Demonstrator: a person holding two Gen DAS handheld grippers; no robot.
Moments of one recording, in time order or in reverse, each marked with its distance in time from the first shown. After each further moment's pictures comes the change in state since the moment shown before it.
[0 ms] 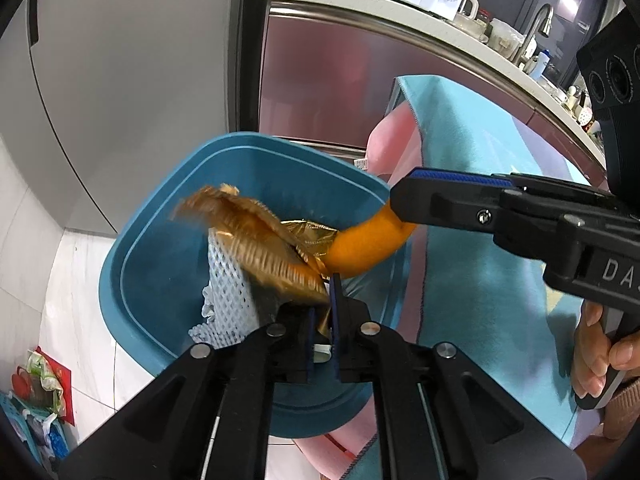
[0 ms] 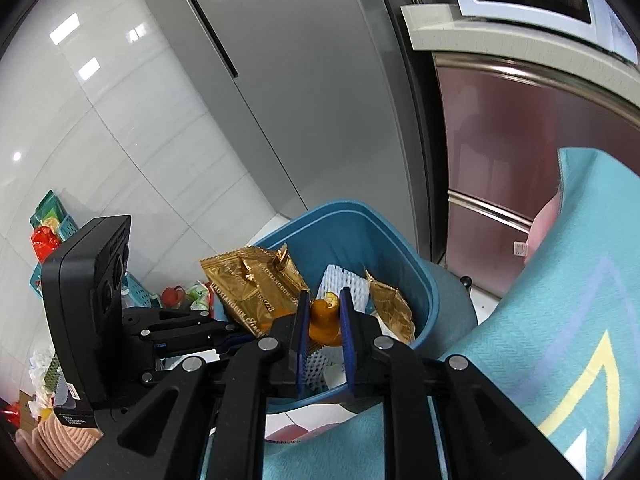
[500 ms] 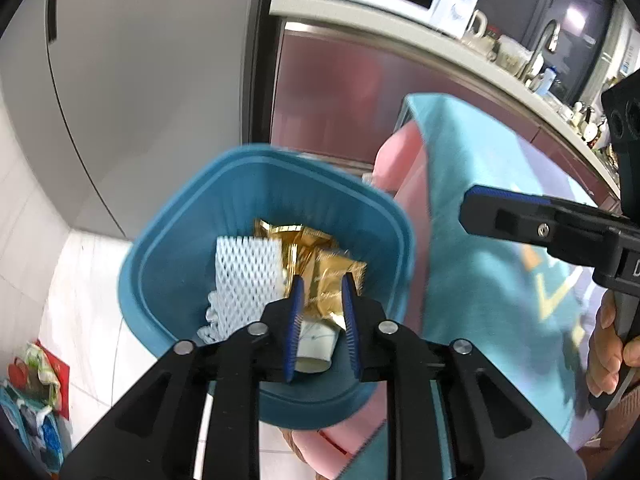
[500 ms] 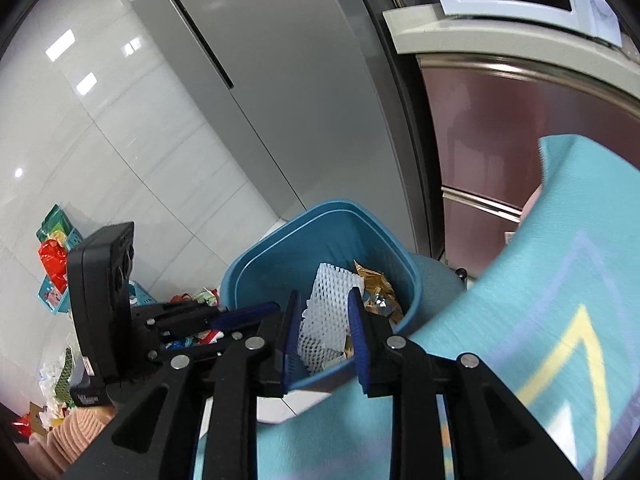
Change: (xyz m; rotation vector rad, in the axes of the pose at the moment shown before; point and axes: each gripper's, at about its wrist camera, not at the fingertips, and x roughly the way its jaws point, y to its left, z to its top) left arm -0.021 0.001 -0.004 -0.018 -0.084 0.019; right arm -0.040 -0.012 -0.010 0.025 -0.051 0.011
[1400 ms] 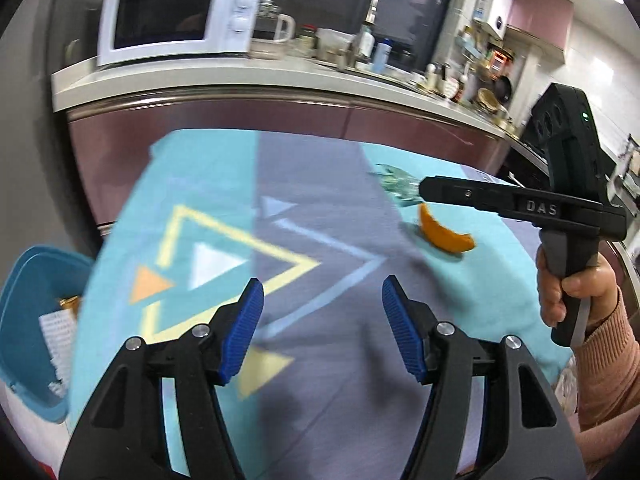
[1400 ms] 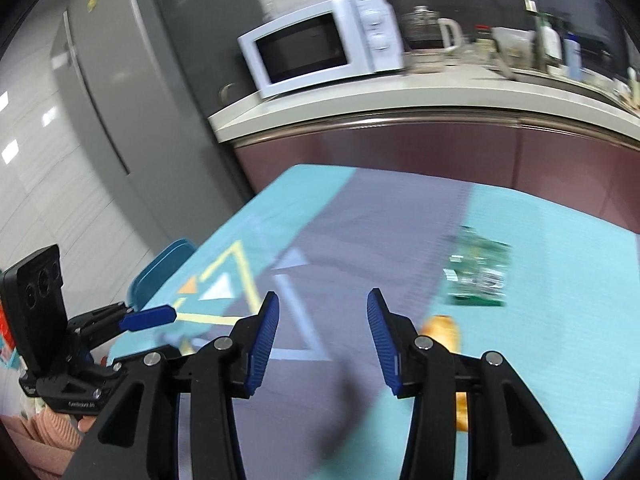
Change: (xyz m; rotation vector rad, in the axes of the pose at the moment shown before) left arm -0.040 -0.257 -0.034 0.333 -0.085 -0.381; right arm -0.241 -0.148 -0.121 0.212 -0.243 -0.385
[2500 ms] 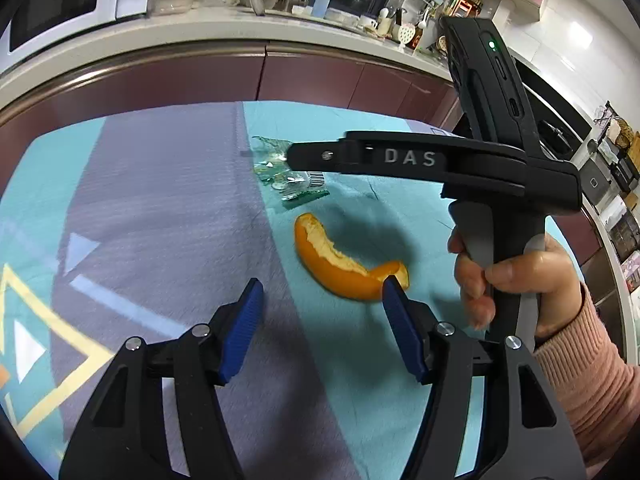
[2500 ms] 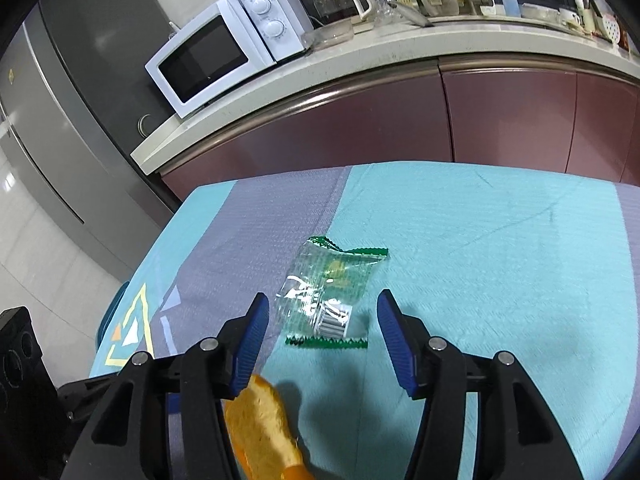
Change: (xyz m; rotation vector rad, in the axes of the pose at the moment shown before) left arm 0.139 -0.109 0.052 0.063 0.211 -0.154; right arm 0.041 -0.110 0.021 0.207 0.070 -0.046
